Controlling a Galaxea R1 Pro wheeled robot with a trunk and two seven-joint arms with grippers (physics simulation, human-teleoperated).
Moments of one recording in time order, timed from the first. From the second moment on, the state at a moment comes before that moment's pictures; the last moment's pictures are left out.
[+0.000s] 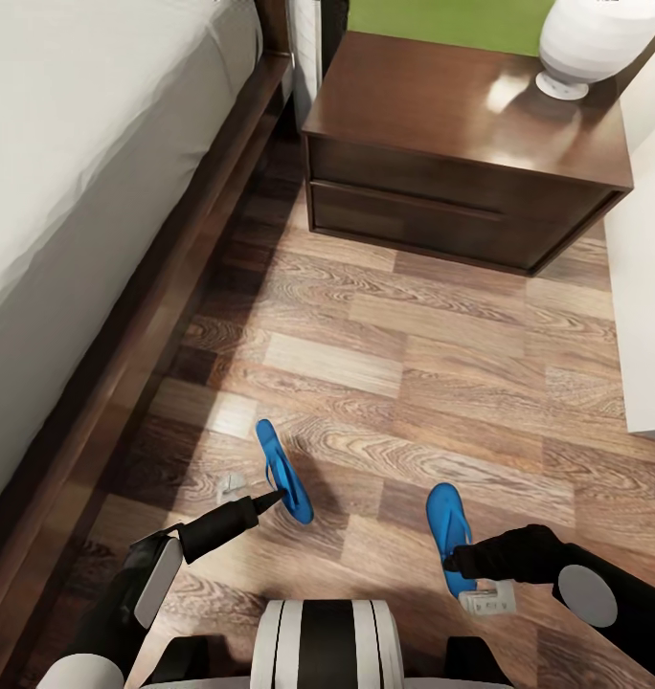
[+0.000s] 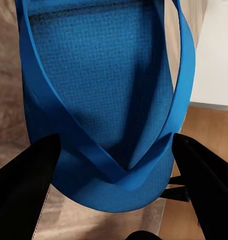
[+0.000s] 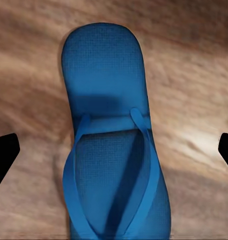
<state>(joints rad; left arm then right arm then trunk) -0.47 0.03 0.07 -0.94 0.43 0.49 -0.85 -0.66 -0.57 0.95 -1.16 1.79 -0.72 0.48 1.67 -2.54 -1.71</state>
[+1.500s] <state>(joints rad) -0.47 0.03 0.07 -0.94 0.43 0.49 -0.85 -0.66 -0.57 0.95 -1.16 1.79 -0.72 0.48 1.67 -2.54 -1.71</state>
